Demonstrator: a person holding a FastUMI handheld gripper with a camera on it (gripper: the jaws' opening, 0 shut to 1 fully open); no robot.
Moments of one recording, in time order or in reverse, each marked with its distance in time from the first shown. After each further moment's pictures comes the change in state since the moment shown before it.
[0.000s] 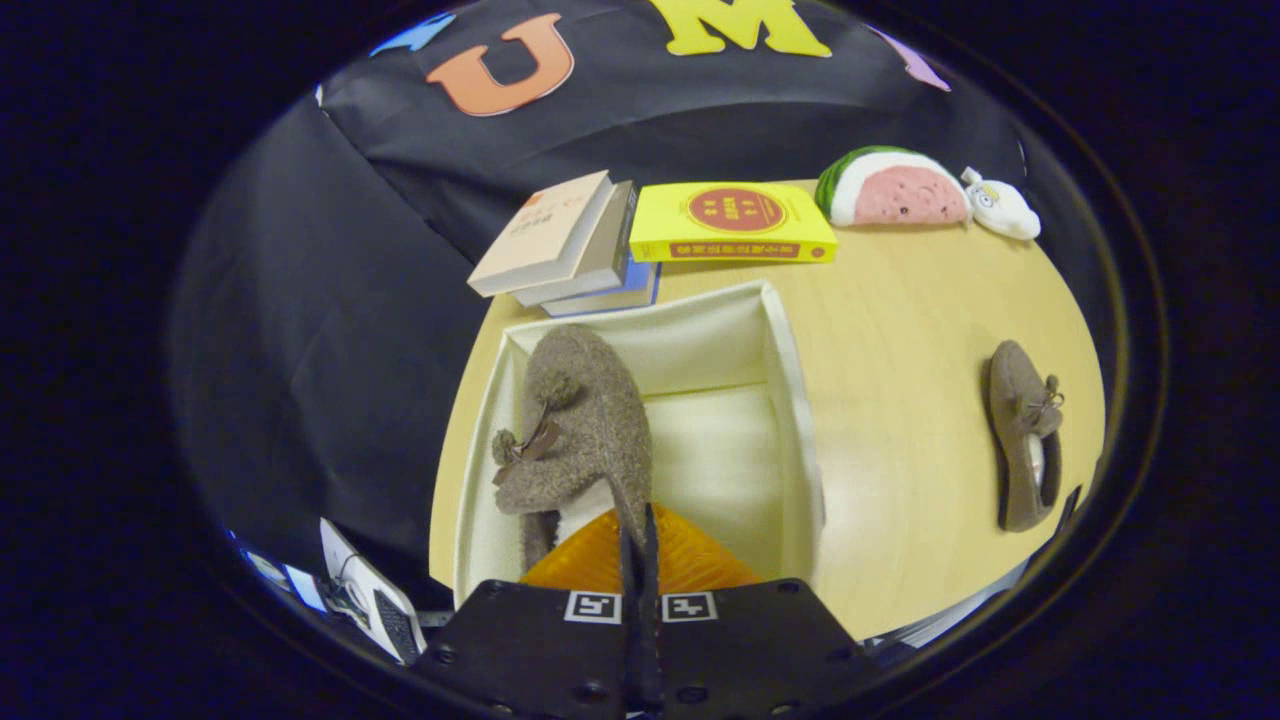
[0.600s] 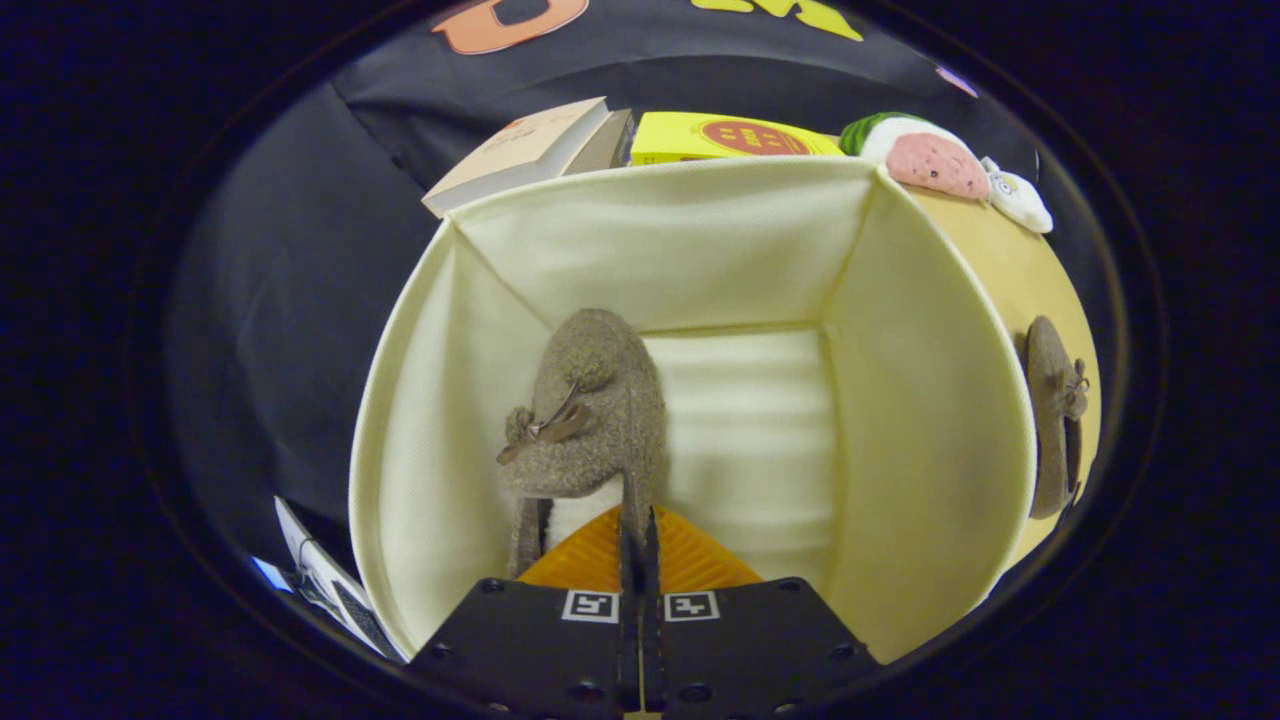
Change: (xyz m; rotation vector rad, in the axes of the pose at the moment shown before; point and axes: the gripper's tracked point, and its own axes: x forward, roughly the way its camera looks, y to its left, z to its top) arm 0.063 0.007 -0.026 -0.047 0.107 -0.103
